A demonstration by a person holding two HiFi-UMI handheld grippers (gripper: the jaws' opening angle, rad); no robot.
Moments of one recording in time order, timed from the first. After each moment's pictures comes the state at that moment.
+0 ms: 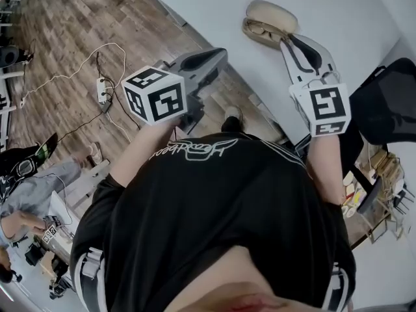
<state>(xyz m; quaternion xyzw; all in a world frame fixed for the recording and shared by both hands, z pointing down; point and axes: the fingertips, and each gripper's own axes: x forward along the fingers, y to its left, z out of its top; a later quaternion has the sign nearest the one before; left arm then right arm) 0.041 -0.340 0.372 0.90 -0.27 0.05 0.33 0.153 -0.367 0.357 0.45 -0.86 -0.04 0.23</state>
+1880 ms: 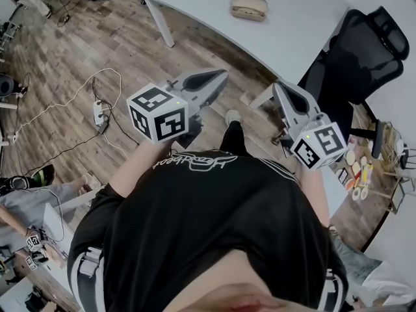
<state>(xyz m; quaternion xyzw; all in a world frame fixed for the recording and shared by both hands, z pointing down) -0.034 -0.060 0.302 0.96 -0.16 0.03 0.21 0.067 -0.024 0.304 0.51 -0.86 0.07 0.04</state>
